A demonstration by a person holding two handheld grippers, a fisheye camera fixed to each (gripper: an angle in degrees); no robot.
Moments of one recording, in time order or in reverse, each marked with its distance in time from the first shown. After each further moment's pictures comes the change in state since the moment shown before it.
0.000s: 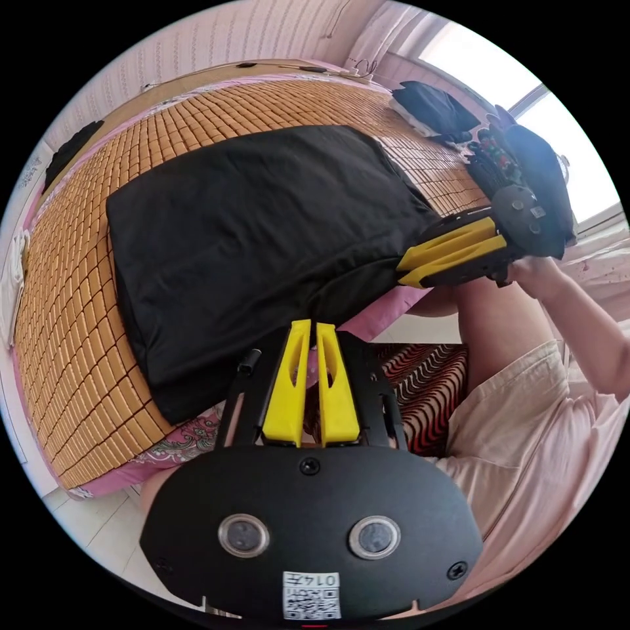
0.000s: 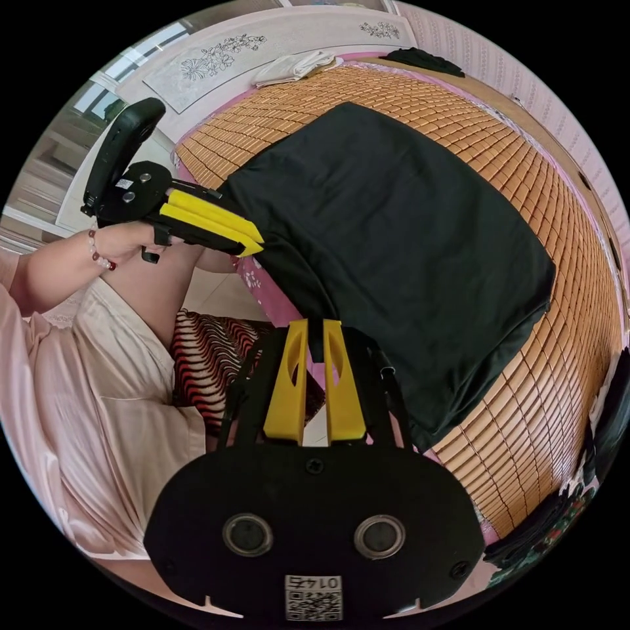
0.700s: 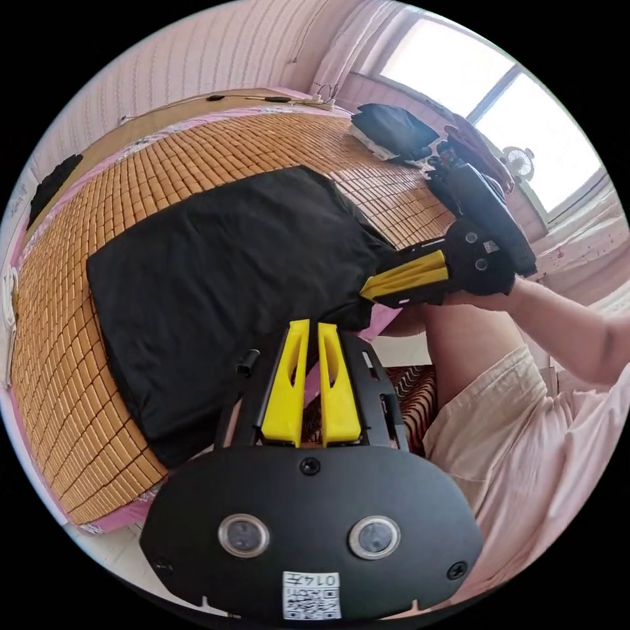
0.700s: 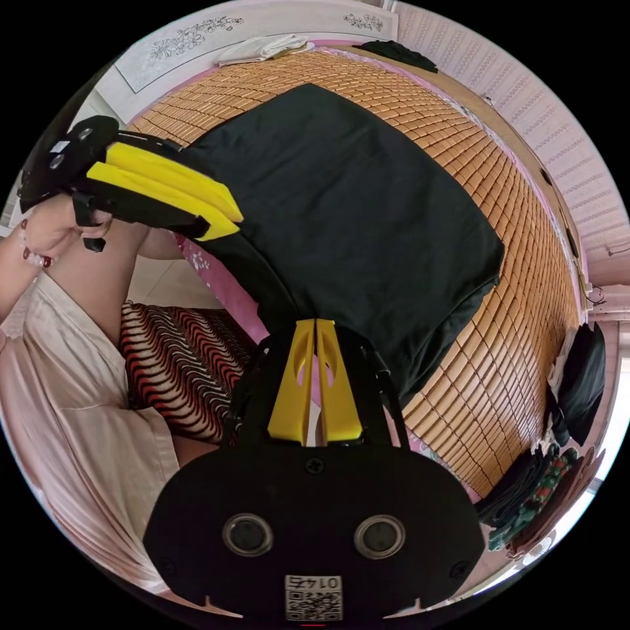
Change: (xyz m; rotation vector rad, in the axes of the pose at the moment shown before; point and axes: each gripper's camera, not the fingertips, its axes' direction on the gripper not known) left arm 0.063 -0.027 0.035 0.129 0.013 0.140; right arm -0.059 -0.072 -0.029 -0.083 0.250 0.052
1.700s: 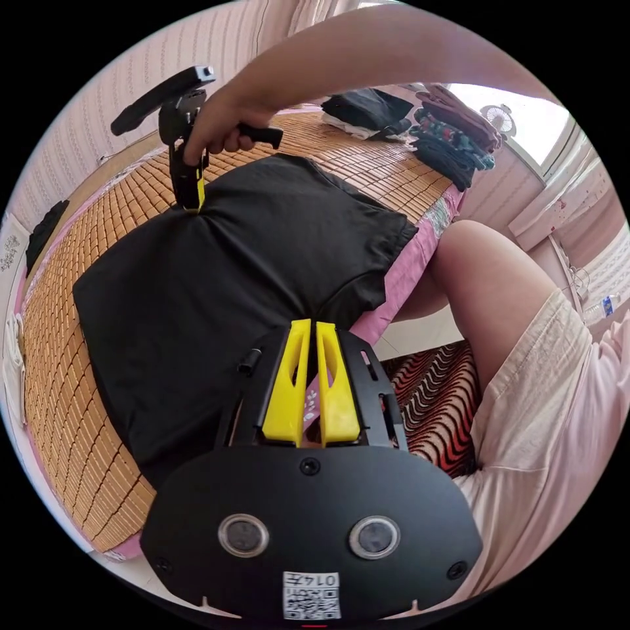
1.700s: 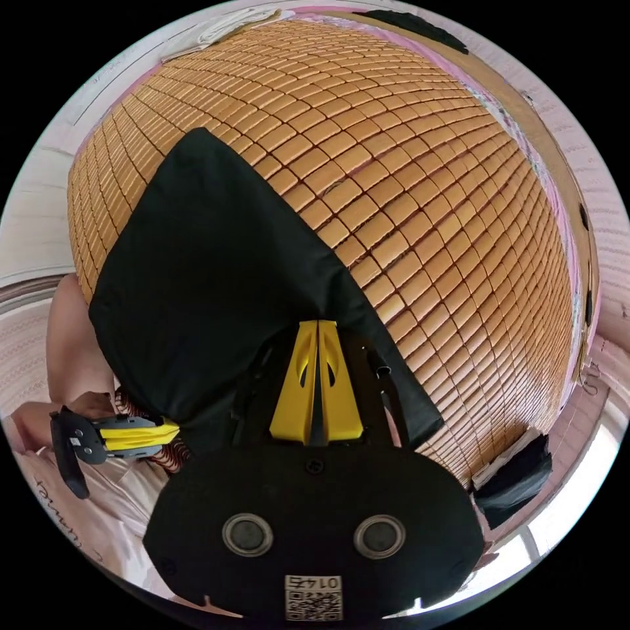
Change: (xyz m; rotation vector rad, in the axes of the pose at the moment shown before) left arm 0.034 0.046 0.075 0.038 -0.056 0.119; right arm 0.110 -0.275 0.010 -0.261 -0.005 -0.109
